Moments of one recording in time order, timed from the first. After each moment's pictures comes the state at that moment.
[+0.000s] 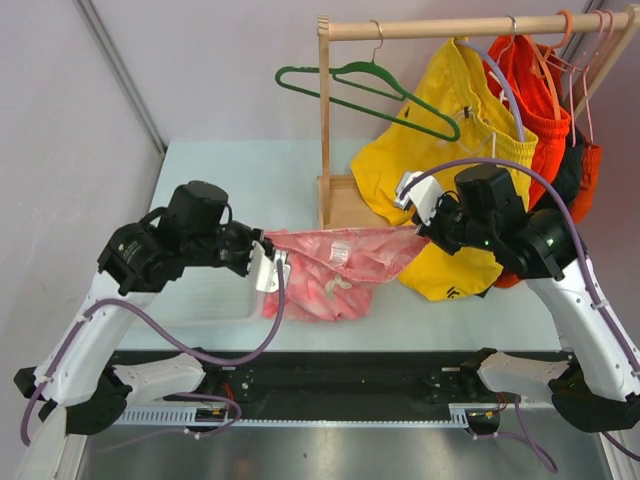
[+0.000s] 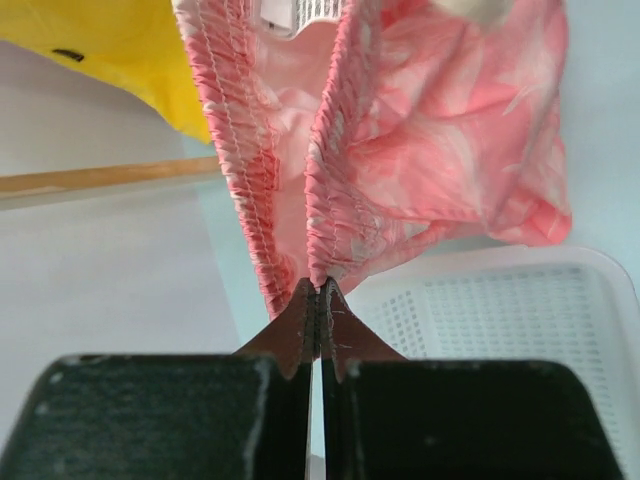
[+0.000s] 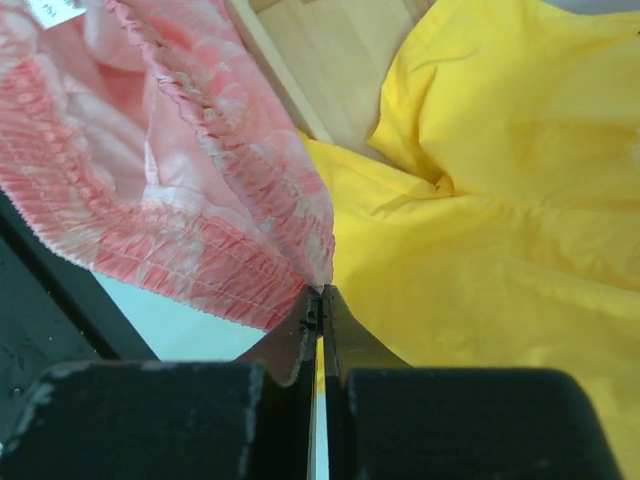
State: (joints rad) left arm -0.70 1.07 1.58 -1.26 0.30 1.26; right arm 0.62 1.14 1.65 -1.20 -0.03 -0.53
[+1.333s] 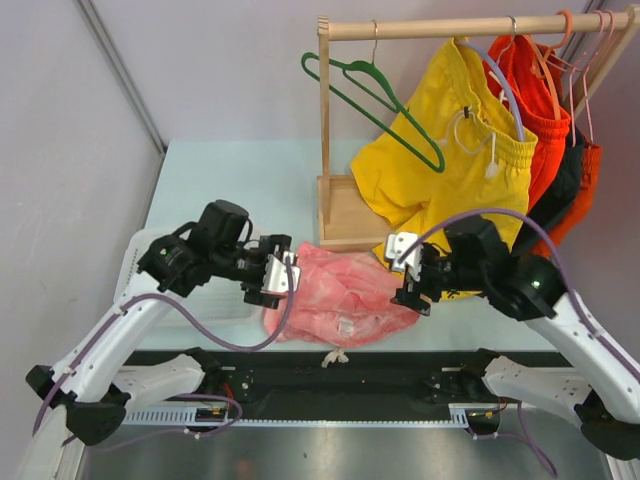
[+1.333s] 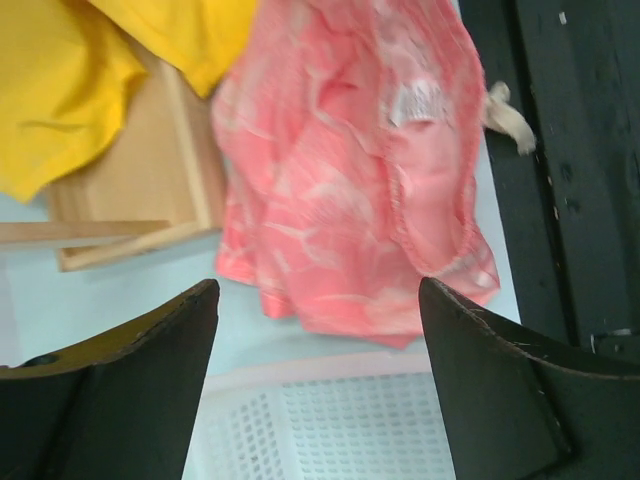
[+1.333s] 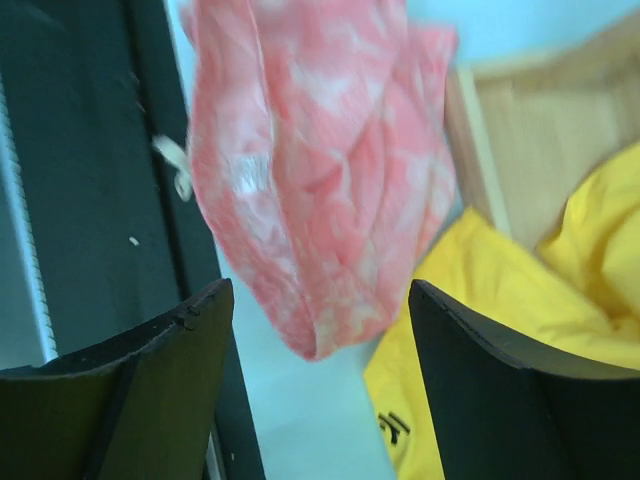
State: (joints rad) left arm -0.63 1.03 1.19 -1.07 0.58 1.10; right arm 0.76 0.94 1.19 -0.98 -0.32 -0.53
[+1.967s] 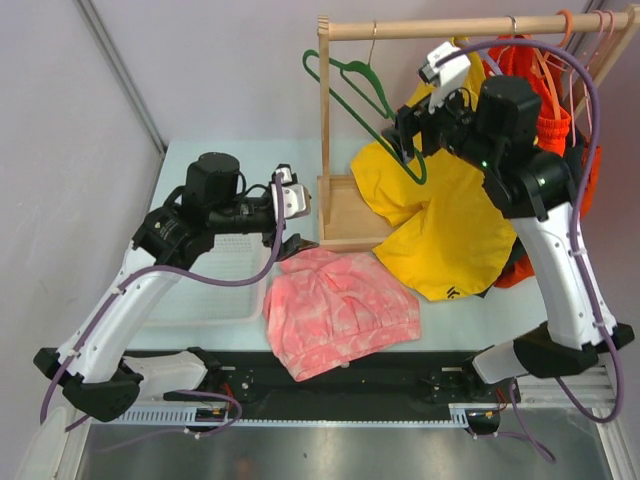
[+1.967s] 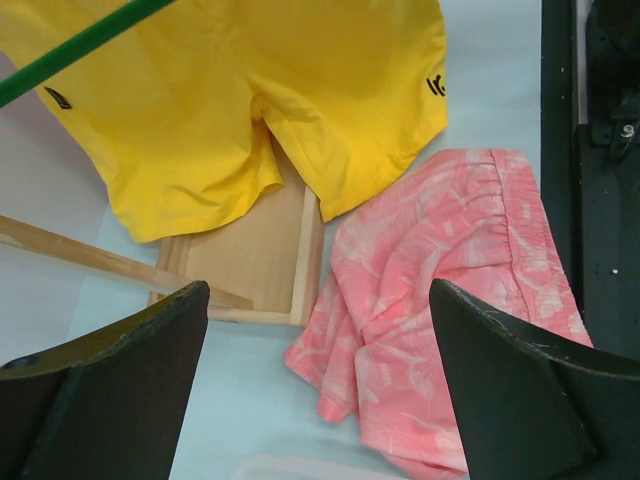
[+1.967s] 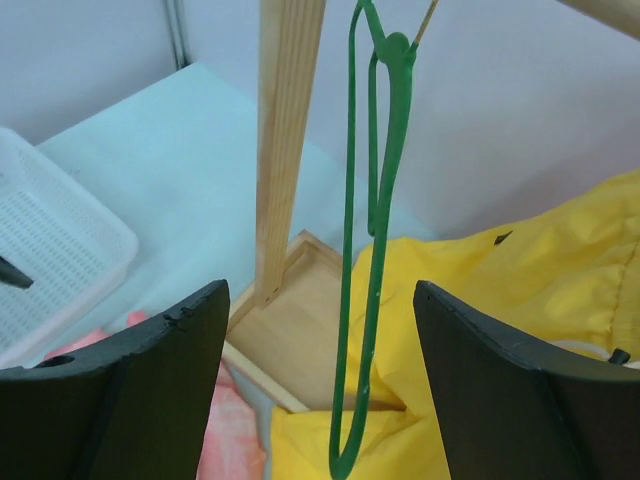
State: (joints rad) left arm -0.62 1.17 1.52 -0.80 0.61 0.62; right arm 0.48 1.41 2.04 -0.77 -0.17 -0.20
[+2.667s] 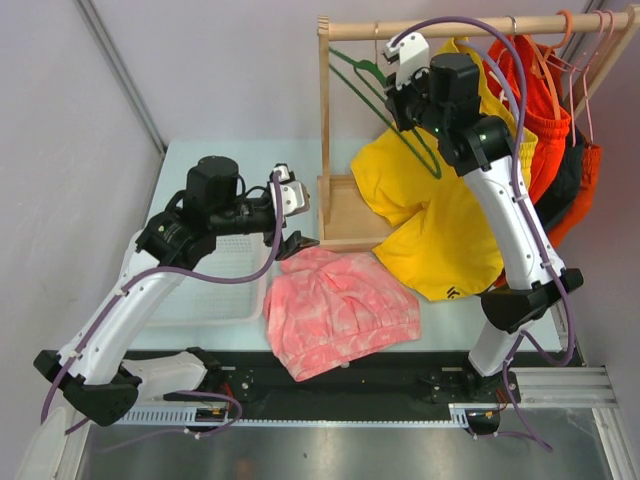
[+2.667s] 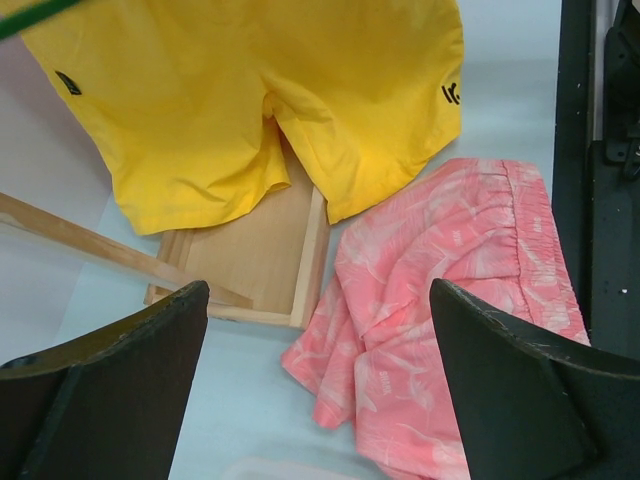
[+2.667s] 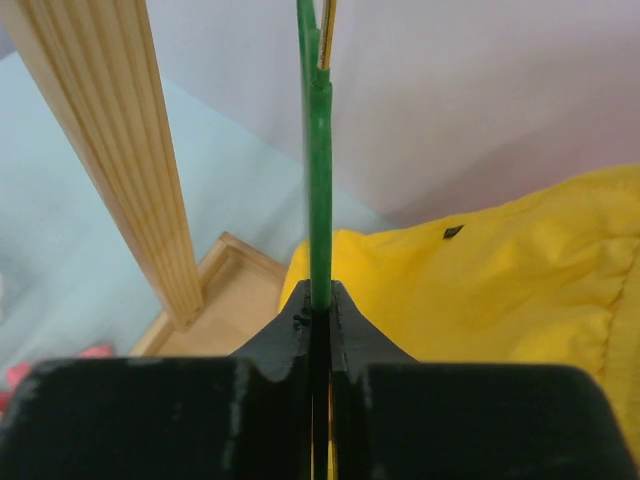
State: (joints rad) left arm -0.61 1.15 1.45 -0.70 0.60 0.55; right arm 0.45 1.74 2.25 -0.75 -0.03 -0.25
